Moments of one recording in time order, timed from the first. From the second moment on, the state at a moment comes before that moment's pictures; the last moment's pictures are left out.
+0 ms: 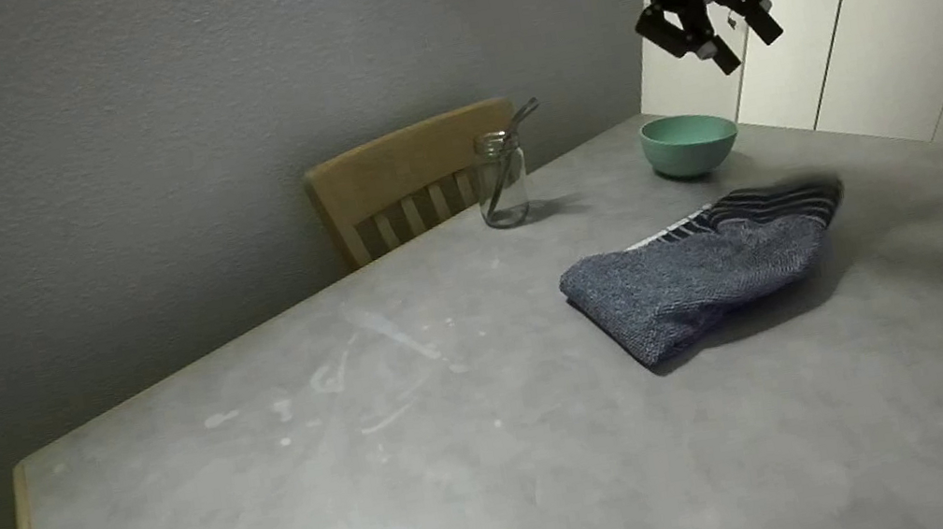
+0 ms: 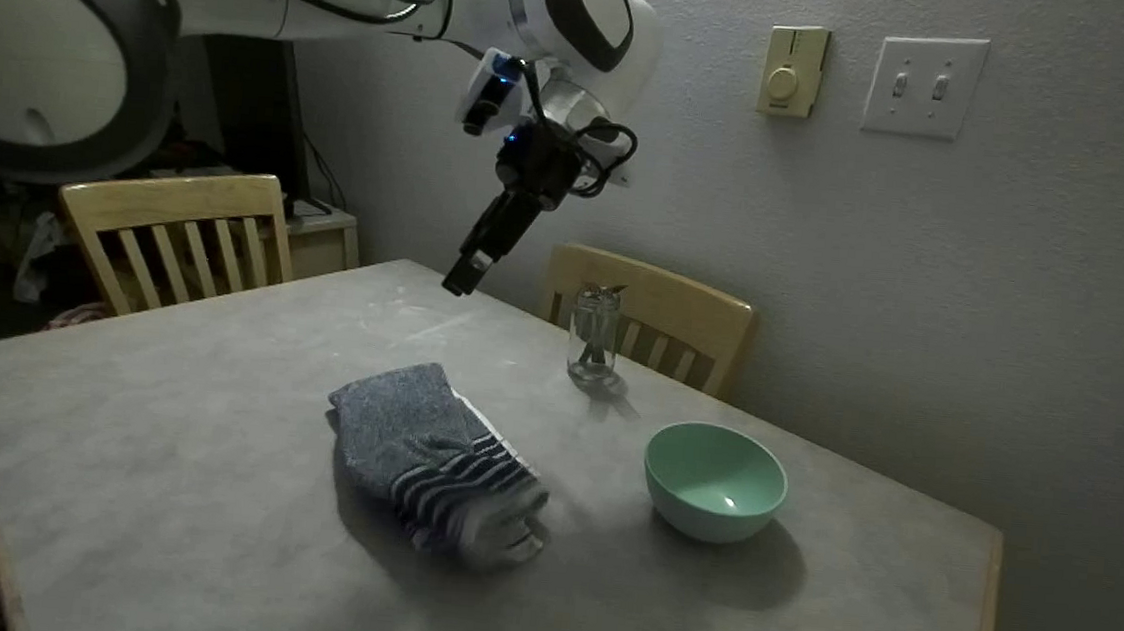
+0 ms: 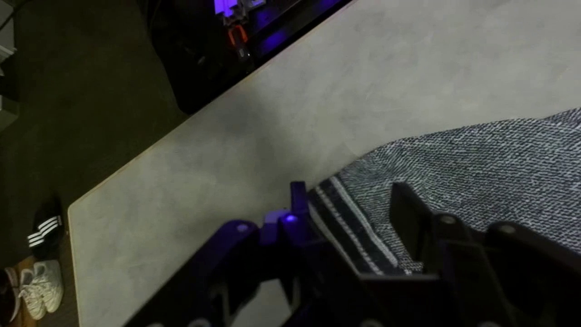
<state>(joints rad) -0.07 1.18 -0.10 -0.37 -0.02 0.79 0.43</state>
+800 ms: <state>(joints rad) 0.00 1.08 -0.07 -0.36 0.10 0.66 0.74</state>
